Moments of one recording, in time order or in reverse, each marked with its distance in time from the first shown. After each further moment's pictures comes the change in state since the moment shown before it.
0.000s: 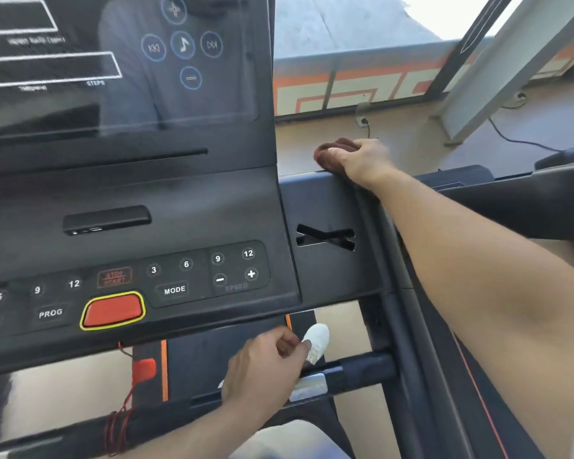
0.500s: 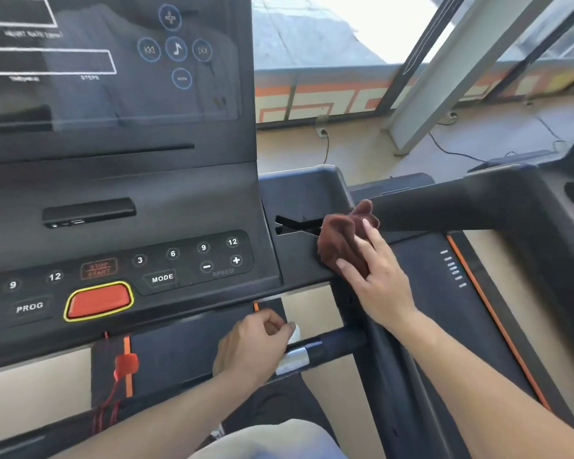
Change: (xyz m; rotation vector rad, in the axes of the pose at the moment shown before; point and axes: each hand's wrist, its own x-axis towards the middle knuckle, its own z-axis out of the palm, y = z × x) left_hand 0.003 -0.006 -0.001 -0.027 -0.079 0.070; right_hand -0.207 0.124 0.016 -0.114 0.121 -0.247
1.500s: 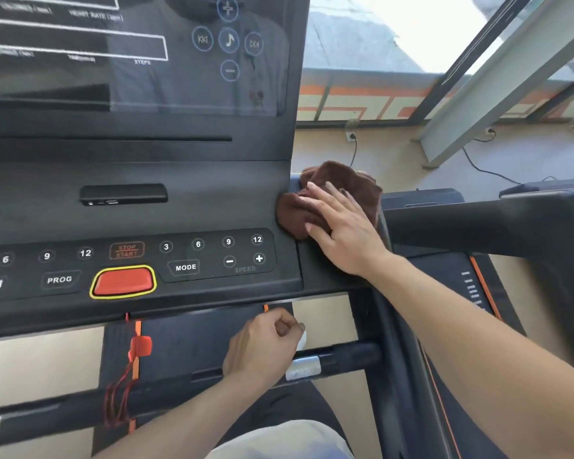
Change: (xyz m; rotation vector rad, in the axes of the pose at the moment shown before) left_hand 0.004 -0.010 0.005 -0.089 0.068 -0.005; right_hand 0.103 -0.073 0.027 -0.244 -0.199 -0.455
